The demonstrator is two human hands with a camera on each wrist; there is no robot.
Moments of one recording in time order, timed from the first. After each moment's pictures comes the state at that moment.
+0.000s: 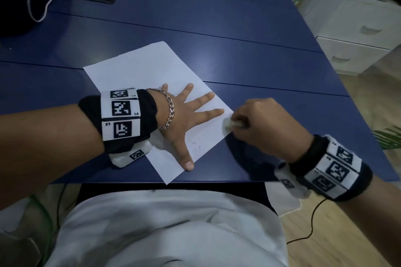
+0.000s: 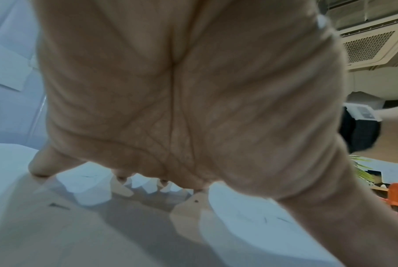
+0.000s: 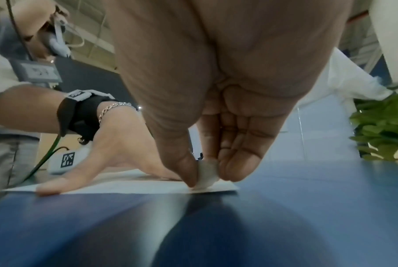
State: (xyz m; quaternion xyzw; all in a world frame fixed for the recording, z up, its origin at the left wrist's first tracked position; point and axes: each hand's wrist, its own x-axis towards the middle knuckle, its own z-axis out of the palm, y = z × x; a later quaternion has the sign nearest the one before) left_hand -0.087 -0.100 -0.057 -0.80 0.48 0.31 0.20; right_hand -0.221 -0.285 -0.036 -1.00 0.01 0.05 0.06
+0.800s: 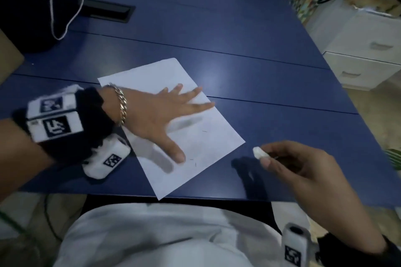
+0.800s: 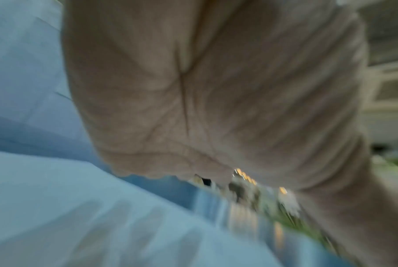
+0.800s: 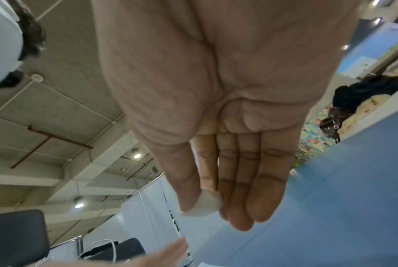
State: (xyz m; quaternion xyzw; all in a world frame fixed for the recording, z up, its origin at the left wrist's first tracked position) left_hand -0.059 -0.045 -0.020 -0.81 0.50 0.30 0.02; right_hand -0.309 -0.281 -0.016 -0.91 0.18 -0.05 0.38
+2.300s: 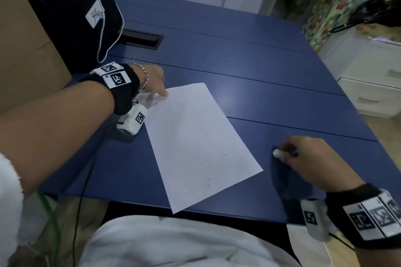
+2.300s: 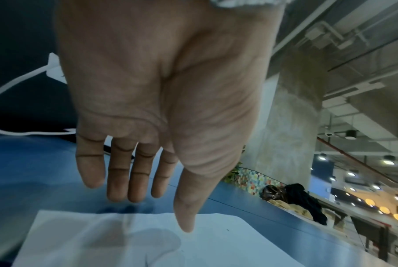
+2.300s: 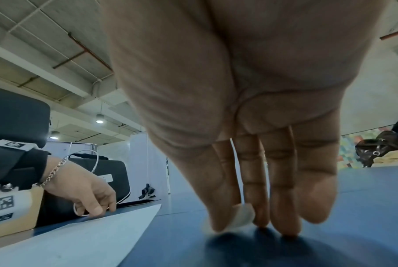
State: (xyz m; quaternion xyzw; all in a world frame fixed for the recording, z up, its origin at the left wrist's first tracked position) left_hand 0.095 -0.018 -0.043 -0.97 0.18 0.15 -0.08; right_hand -0.231 -0.324 -0.027 -0.97 0.20 0.06 0.14
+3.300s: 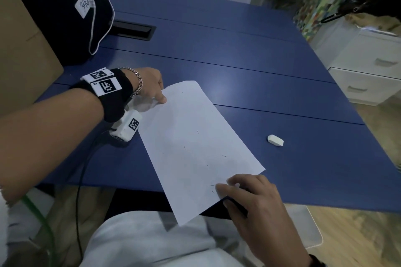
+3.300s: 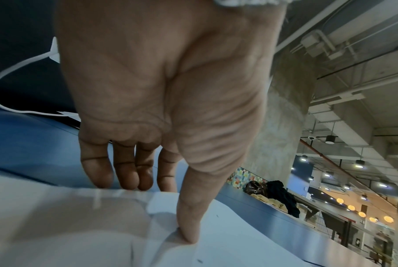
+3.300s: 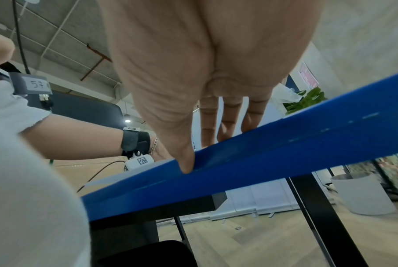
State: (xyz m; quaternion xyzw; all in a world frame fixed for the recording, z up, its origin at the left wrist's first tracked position) left_hand 0.060 -0.011 -0.057 -0.96 0.20 0.19 -0.09; right_hand -0.329 -0.197 -0.101 -0.98 0.01 -0.10 0.18
